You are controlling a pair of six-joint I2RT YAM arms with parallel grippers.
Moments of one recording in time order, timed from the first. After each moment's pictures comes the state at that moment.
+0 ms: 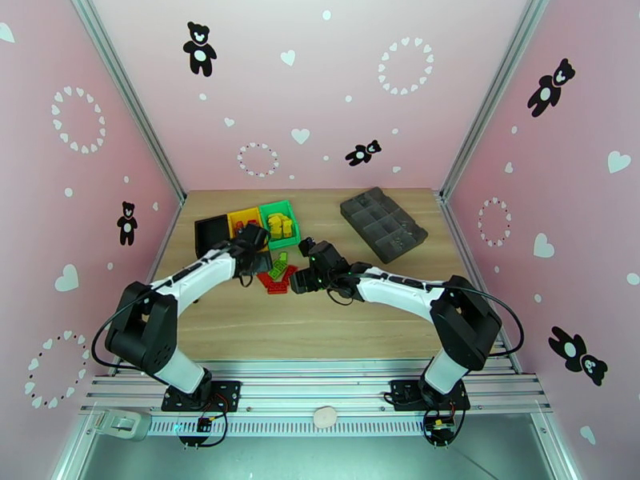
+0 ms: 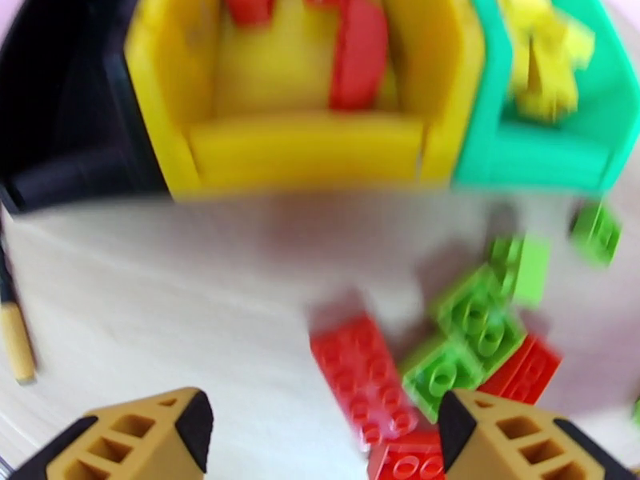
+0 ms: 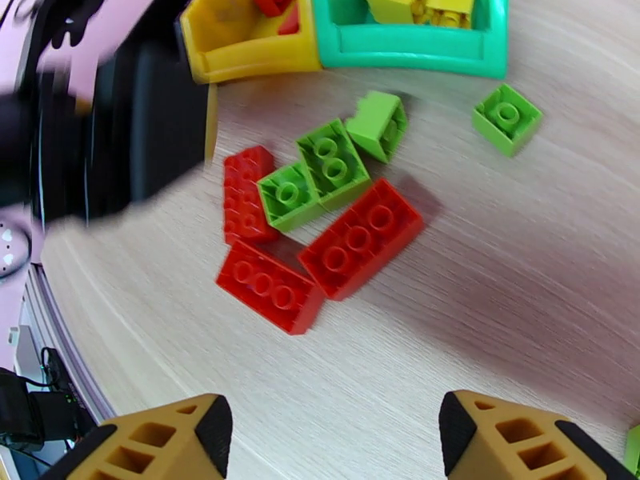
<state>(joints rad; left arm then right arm) -0.44 1.59 1.02 -0.60 -0.24 -0.64 0.84 1.68 1.04 -0.17 -0.07 0.43</state>
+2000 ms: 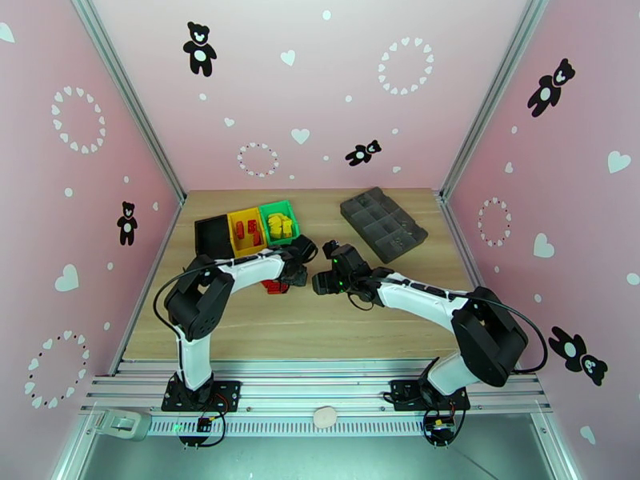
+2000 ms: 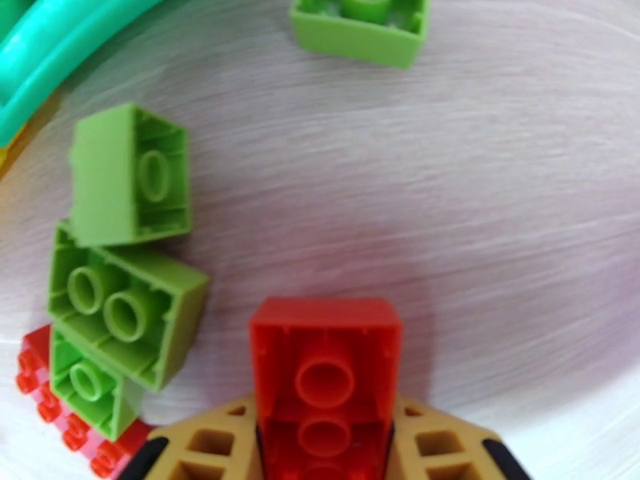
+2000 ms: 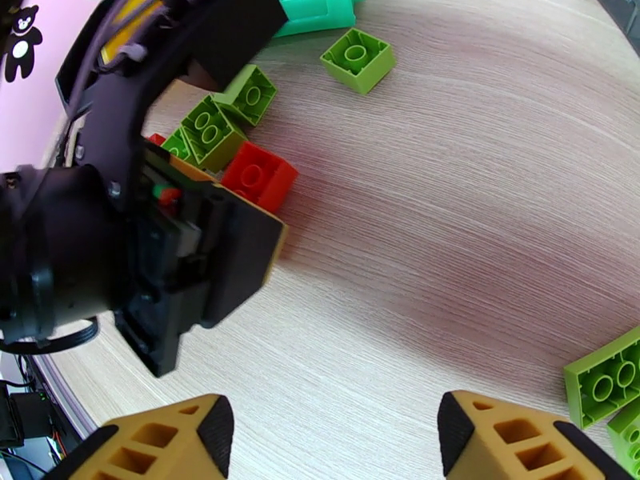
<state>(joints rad) -0.68 1.92 1.27 -0.60 -0.21 -0.49 0.73 1.54 0.89 -0.20 -0.05 0.44</state>
